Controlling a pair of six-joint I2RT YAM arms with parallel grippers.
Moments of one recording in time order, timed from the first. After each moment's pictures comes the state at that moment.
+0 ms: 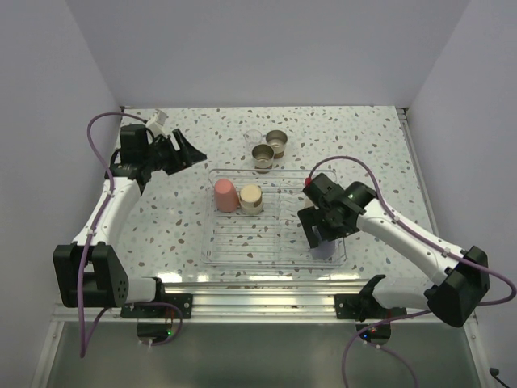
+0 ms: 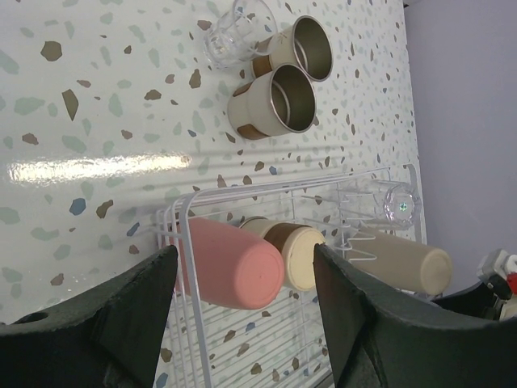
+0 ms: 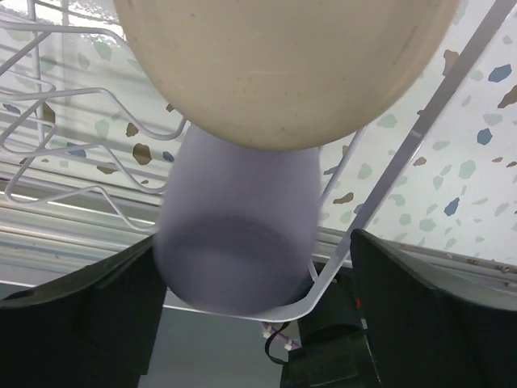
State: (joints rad) left arm 0.01 1.34 1.06 -0.31 0.57 -0.51; right arm 0.73 1.24 1.07 -1.18 0.17 0.39
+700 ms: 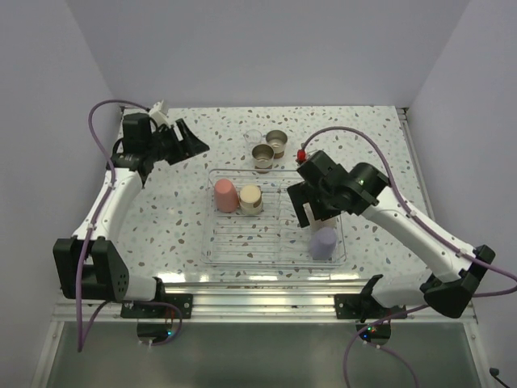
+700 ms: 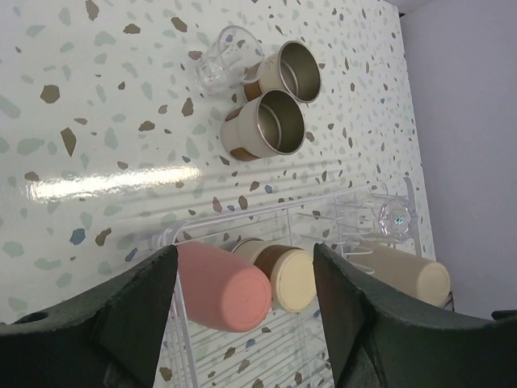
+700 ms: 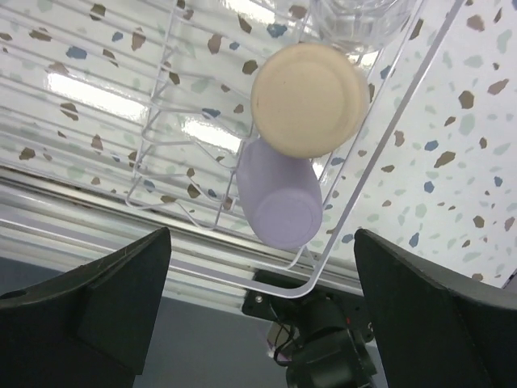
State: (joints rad) left arm -0.01 1.37 1.15 -0.33 0.54 -0.50; right arm 0.83 1.31 1.43 -1.30 0.28 0.41
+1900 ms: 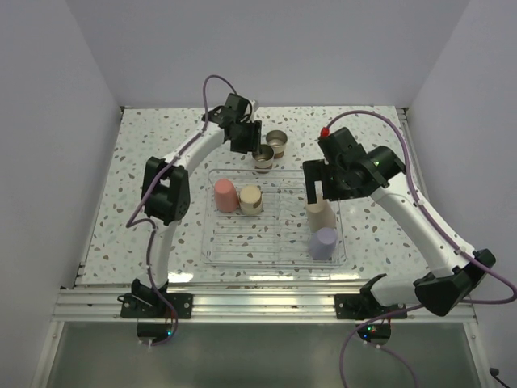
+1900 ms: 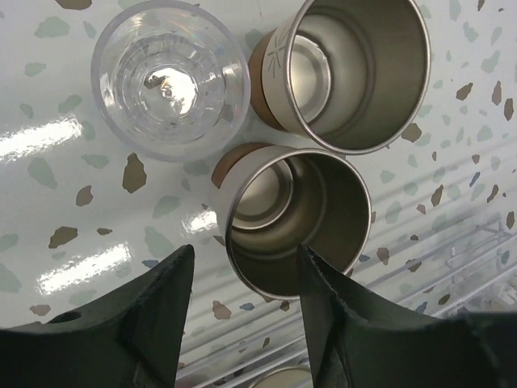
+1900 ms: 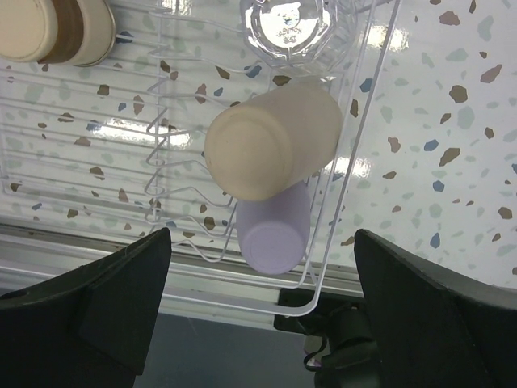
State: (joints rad) left arm -0.42 2.25 2.04 -0.71 0.18 -0.31; right arm 0.59 1.34 1.53 -1.28 0.19 0.43
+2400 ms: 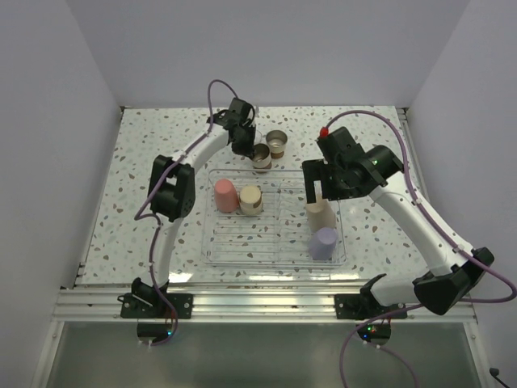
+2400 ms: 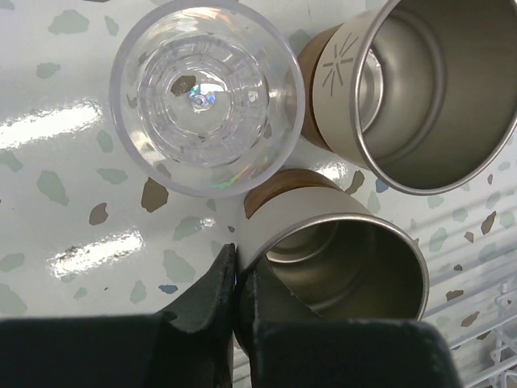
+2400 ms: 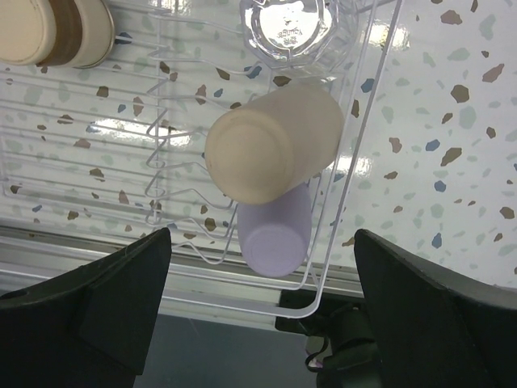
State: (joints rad) left arm -0.43 2.35 2.09 -0.71 0.12 -0.31; right arm 0.59 1.35 1.53 -1.28 0.19 0.43
